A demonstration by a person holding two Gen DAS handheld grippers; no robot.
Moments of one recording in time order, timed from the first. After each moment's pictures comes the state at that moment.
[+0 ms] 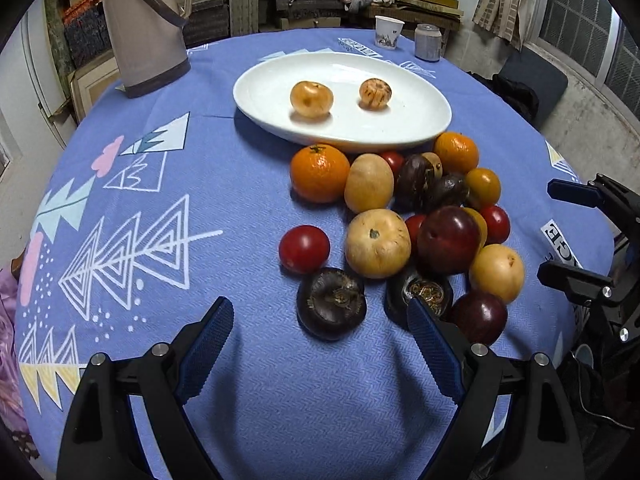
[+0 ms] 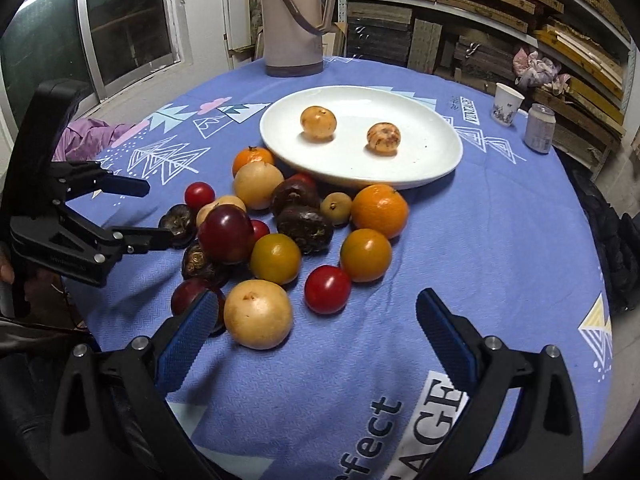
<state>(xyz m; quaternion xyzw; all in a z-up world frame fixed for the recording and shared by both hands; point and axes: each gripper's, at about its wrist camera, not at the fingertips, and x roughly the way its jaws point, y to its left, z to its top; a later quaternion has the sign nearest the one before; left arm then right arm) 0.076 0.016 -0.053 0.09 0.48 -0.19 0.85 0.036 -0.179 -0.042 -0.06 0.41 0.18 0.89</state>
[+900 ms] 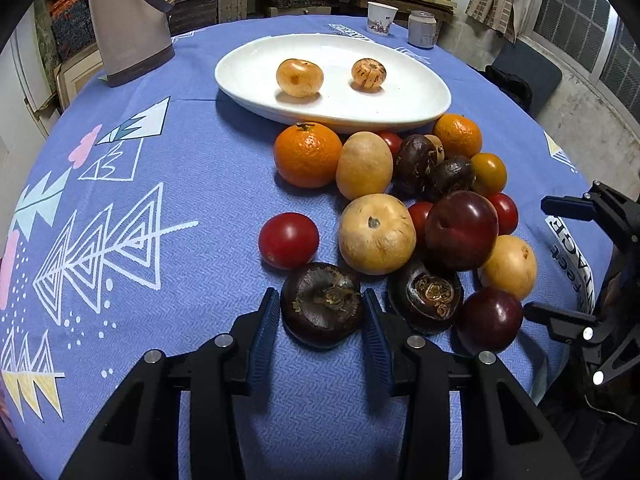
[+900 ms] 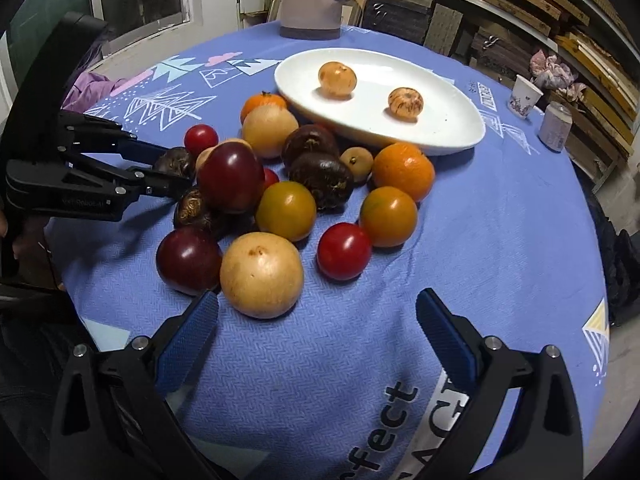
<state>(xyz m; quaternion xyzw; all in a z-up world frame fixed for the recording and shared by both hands) 0.089 0.013 -0.071 0.09 0.49 -0.21 0.84 0.038 -0.162 -0.071 -0.11 0.44 0.18 0.87</state>
